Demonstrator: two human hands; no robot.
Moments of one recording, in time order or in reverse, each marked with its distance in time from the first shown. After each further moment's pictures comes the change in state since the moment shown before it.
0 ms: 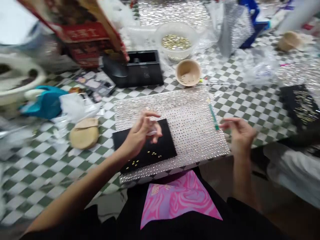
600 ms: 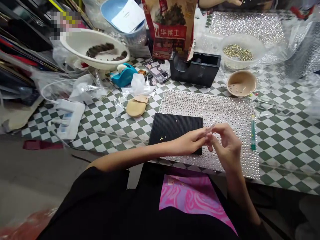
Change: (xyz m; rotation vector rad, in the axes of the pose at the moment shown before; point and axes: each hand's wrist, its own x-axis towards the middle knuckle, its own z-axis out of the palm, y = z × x) left_hand -0.023 0.002 0.048 0.035 -0.116 -0.042; right_hand -0.040 -0.051 0.092 0.212 -0.634 -0.226
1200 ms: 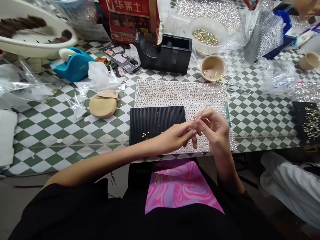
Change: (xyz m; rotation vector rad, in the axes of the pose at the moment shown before) left_hand -0.009 0.011 0.003 0.060 -0.151 0.005; right_hand -0.005 -0.028 -0.002 0.184 0.047 0.090
